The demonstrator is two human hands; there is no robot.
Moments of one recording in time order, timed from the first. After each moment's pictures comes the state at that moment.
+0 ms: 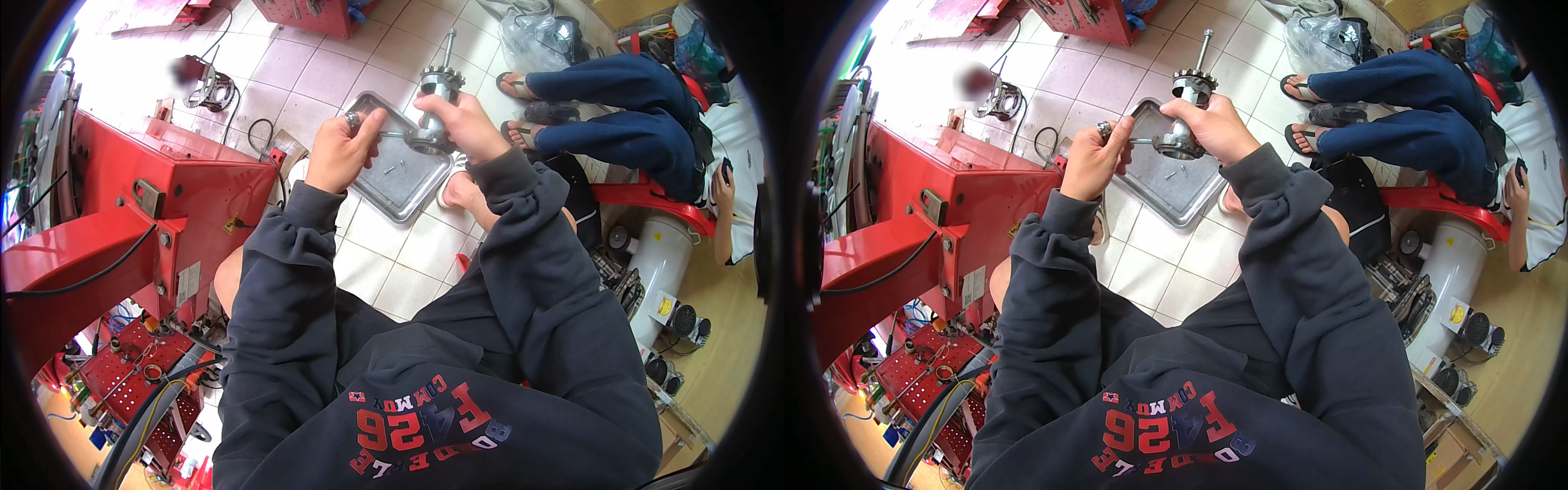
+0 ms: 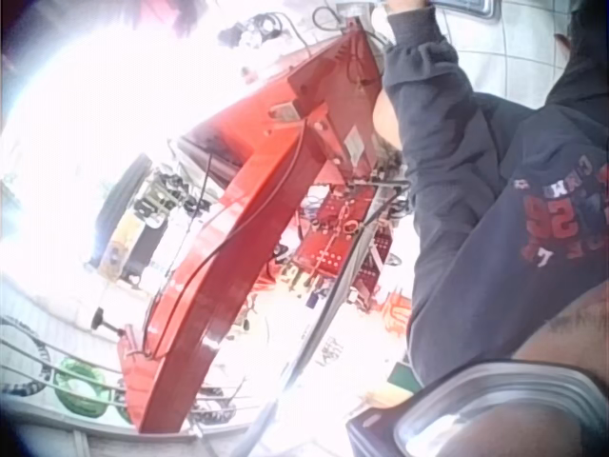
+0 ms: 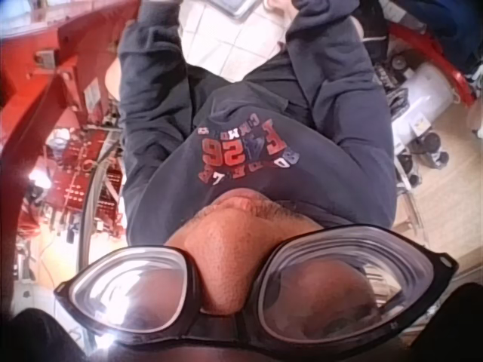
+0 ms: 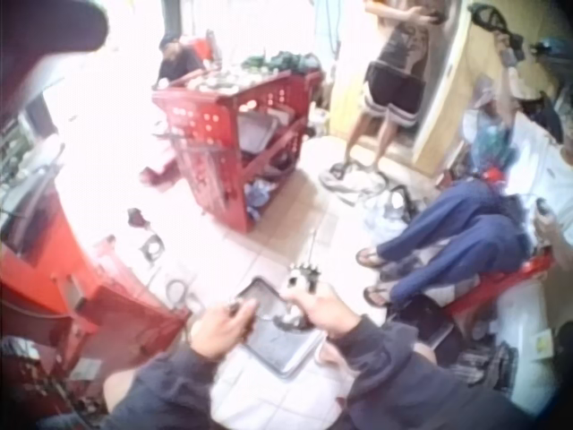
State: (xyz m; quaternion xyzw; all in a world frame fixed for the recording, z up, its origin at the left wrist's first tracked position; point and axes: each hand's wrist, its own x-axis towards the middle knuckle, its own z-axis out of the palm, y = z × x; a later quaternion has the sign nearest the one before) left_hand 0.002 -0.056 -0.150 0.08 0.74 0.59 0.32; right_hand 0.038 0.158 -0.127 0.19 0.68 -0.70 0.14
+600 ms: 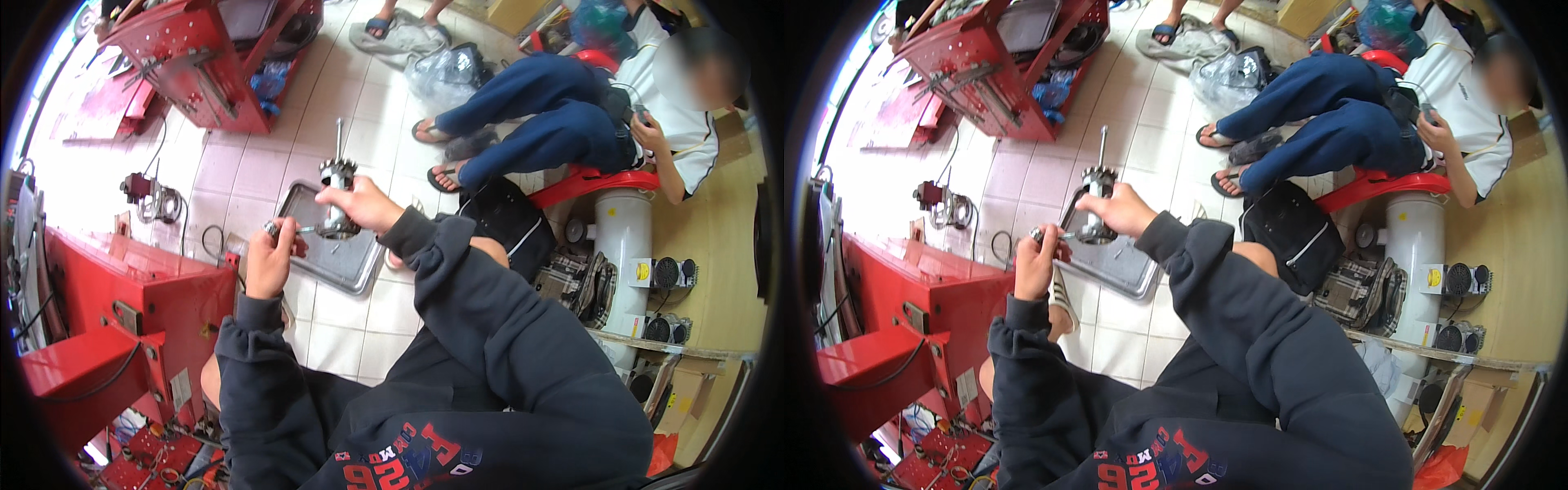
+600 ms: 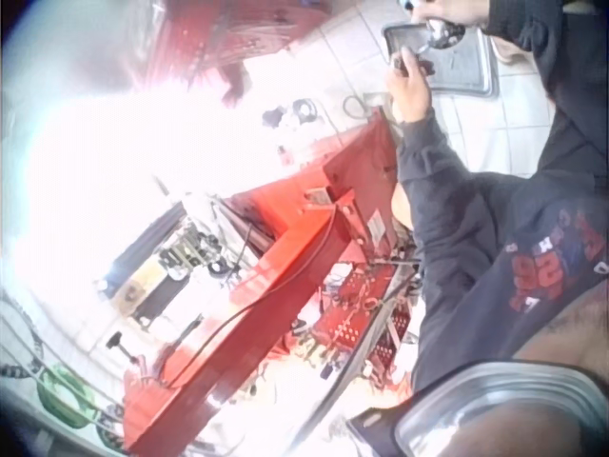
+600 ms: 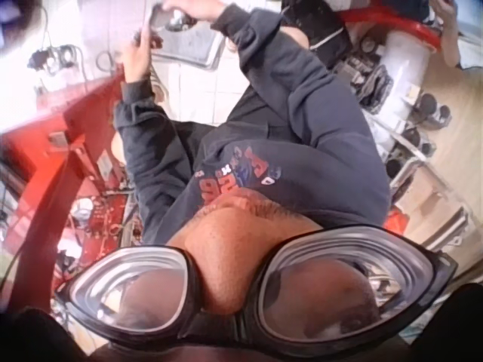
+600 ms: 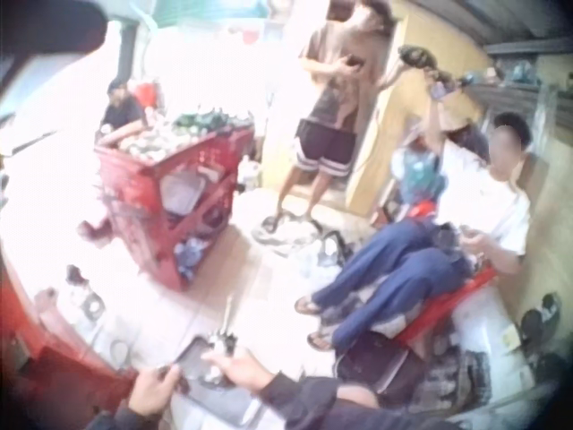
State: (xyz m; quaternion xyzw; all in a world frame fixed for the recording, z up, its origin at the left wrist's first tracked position) left_hand 0.006 -0.042 -0.150 0.11 0.70 0.65 0.26; right_hand 0.036 0.165 -0.131 0.16 0.62 -0.76 0.09
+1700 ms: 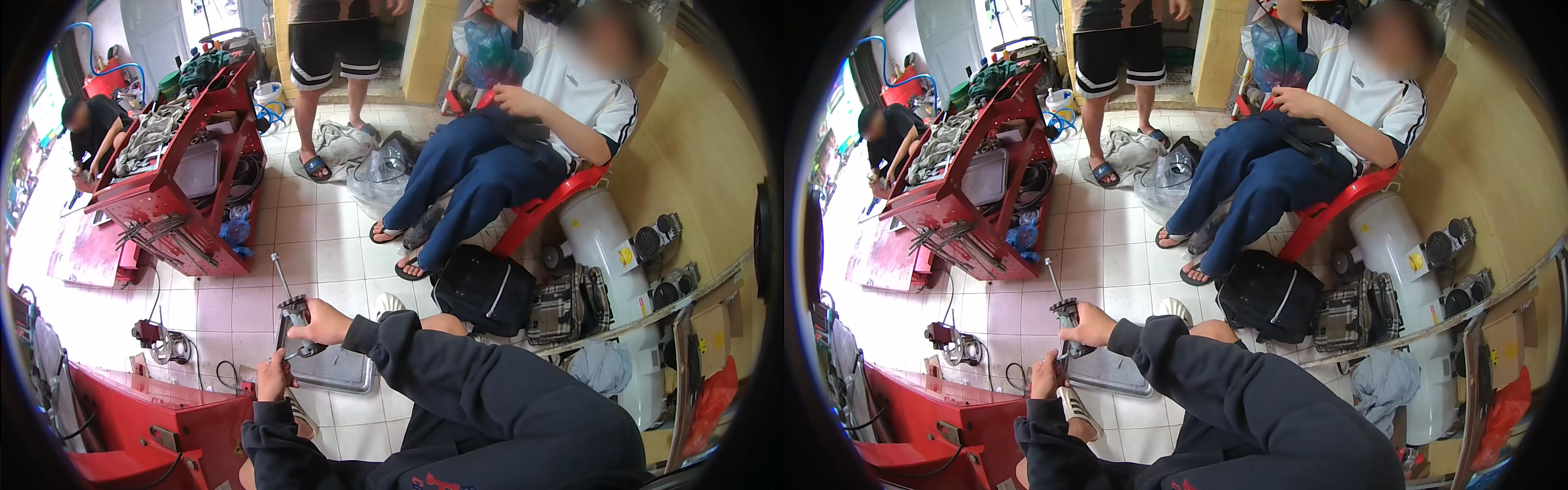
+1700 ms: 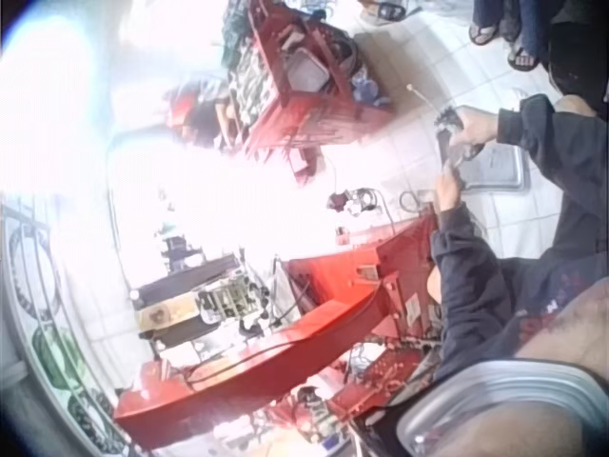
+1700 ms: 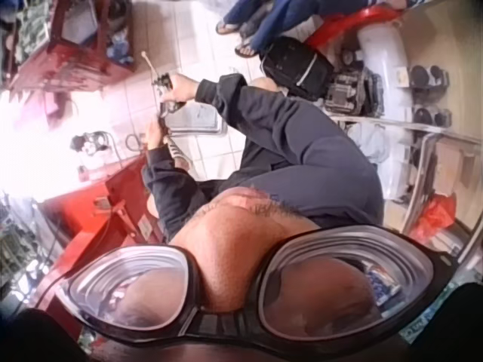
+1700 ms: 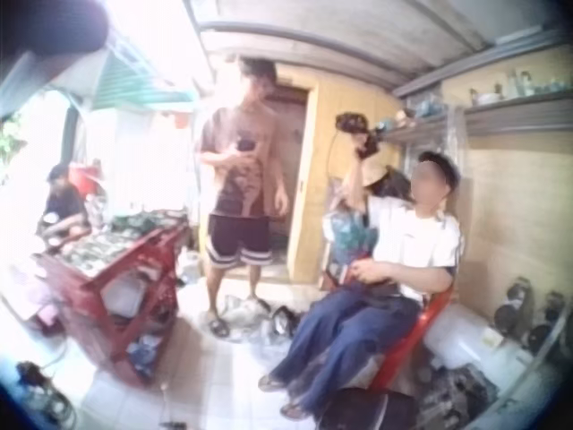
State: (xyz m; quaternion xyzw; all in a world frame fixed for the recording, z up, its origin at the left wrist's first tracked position) left_hand 0.000 -0.046 -0.172 -0.02 0.65 0.65 0.39; right_hand 0.041 0.167 -0.133 0.10 0.76 -0.64 -0.03
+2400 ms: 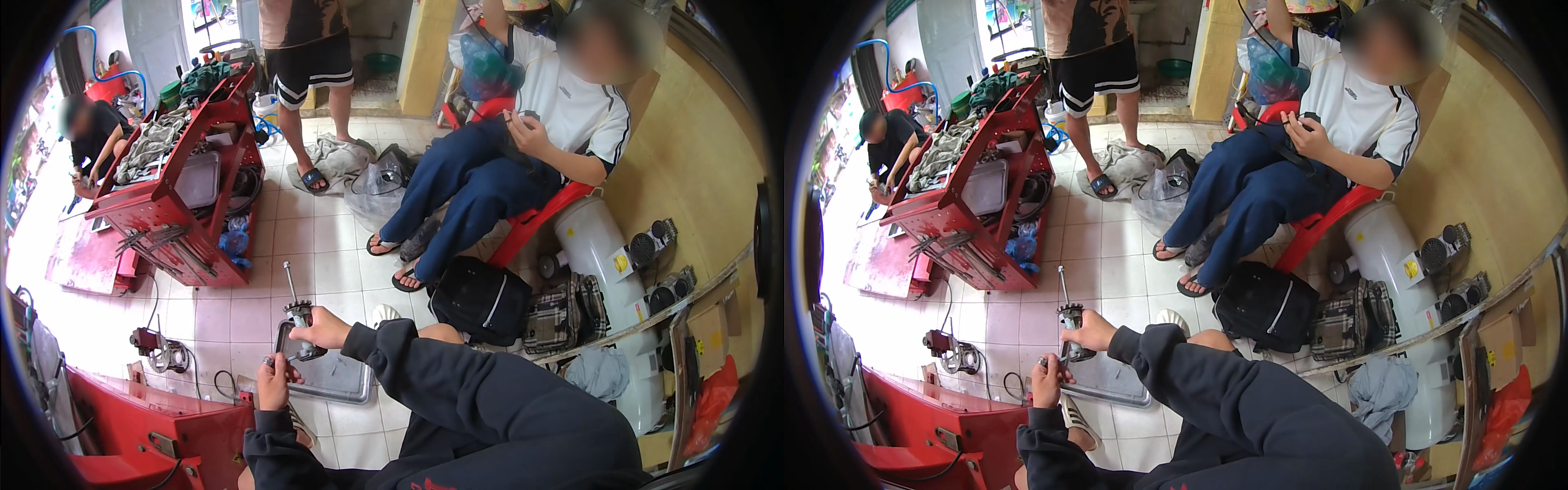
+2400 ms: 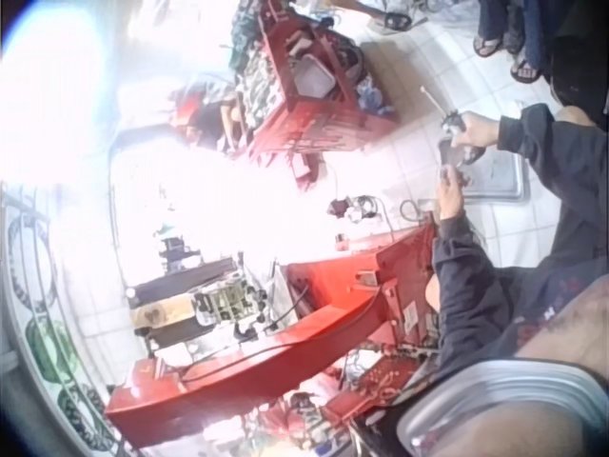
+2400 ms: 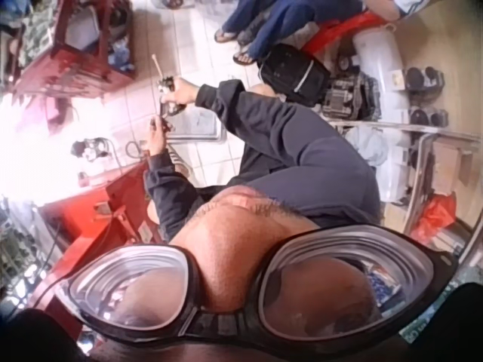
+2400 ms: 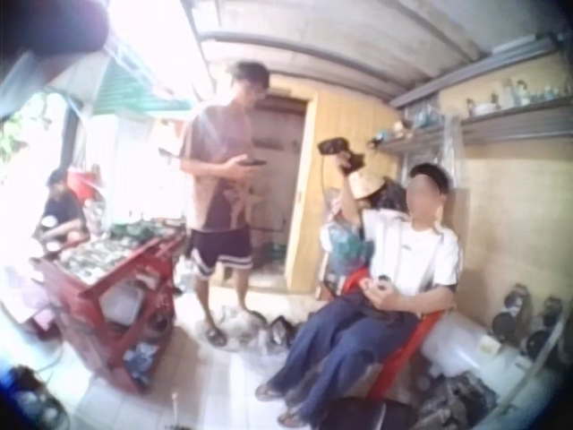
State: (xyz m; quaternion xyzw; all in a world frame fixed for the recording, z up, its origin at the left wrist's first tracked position) left_hand 0.007 -0.036 -0.161 0.10 0.63 0.70 0.32; right_hand 0.040 0.170 -0.119 0.12 0.70 -0.70 0.01
